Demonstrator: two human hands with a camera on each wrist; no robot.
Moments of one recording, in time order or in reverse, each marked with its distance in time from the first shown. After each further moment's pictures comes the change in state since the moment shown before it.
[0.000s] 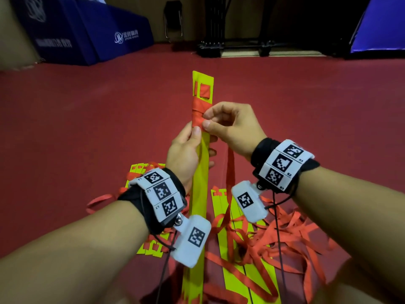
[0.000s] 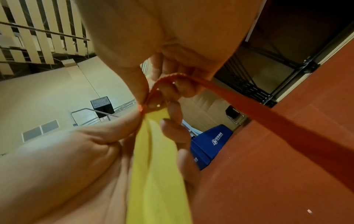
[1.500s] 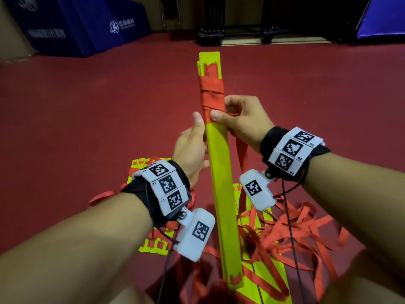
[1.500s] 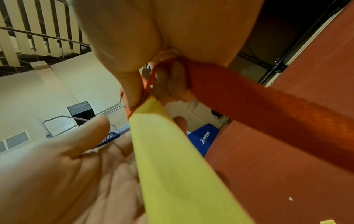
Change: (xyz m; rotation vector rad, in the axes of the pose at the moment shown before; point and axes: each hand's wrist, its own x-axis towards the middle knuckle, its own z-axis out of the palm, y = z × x) left_hand 0.031 -0.017 -0.012 0.049 -0.019 -0.152; right_hand 0.022 0.025 0.001 0.057 -0.019 0.089
